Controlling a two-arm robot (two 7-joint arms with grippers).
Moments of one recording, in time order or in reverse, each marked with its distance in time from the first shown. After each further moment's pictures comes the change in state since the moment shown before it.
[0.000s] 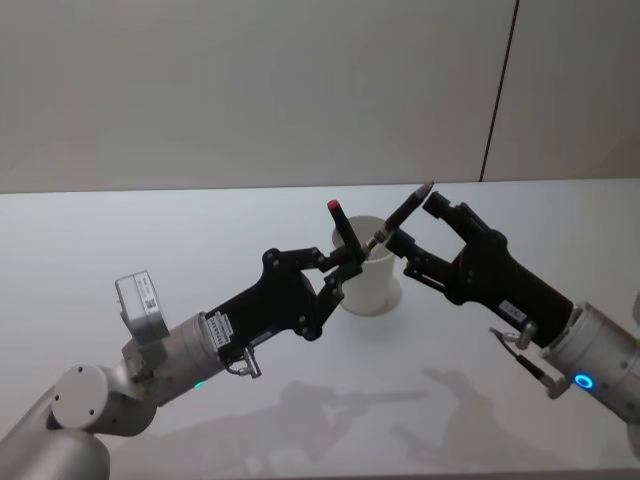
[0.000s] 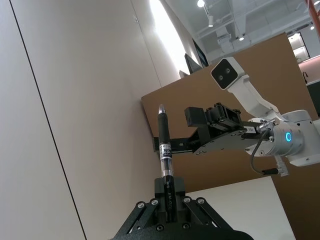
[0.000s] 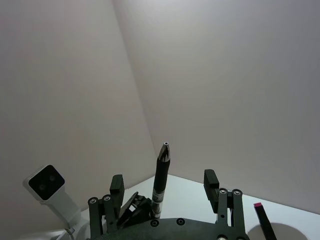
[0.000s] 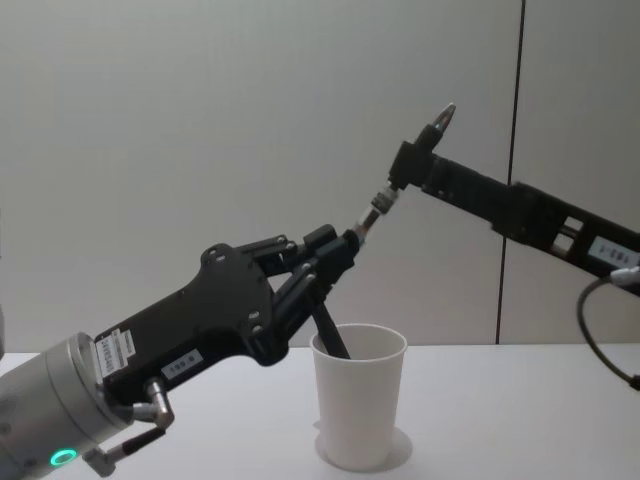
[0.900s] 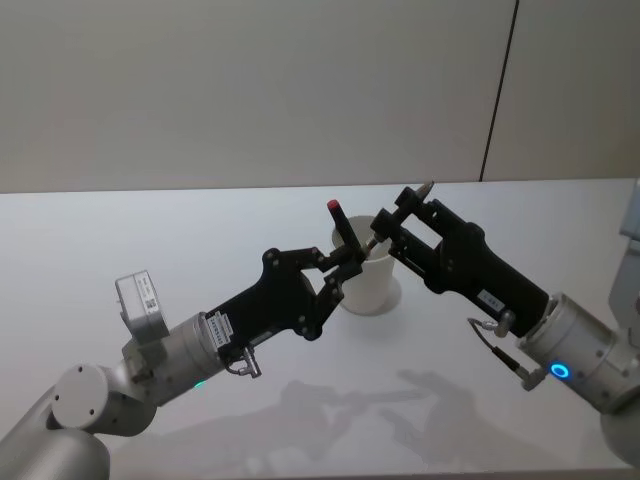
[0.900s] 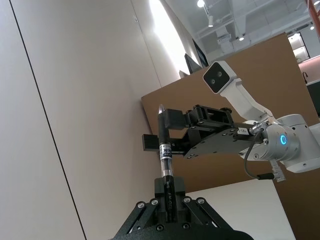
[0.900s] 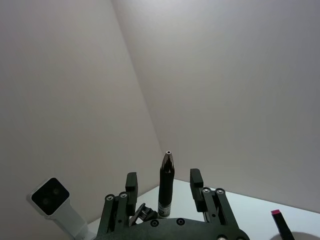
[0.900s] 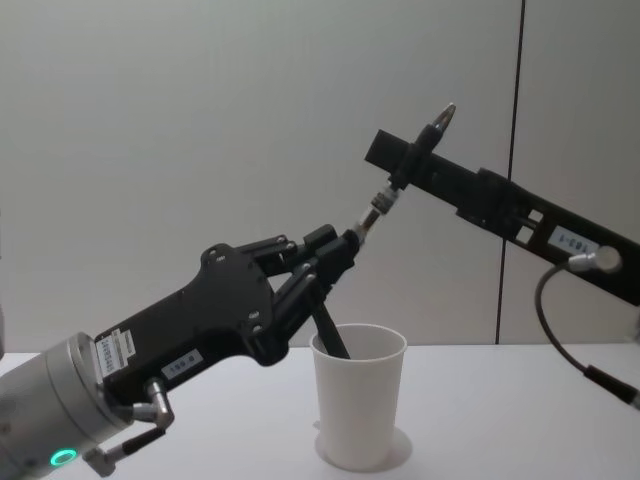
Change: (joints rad) left arm 0.000 0.000 0.000 0.000 0.000 0.000 0.000; right arm 0.043 -0.024 -0.039 0.051 0.050 0.007 -0.002
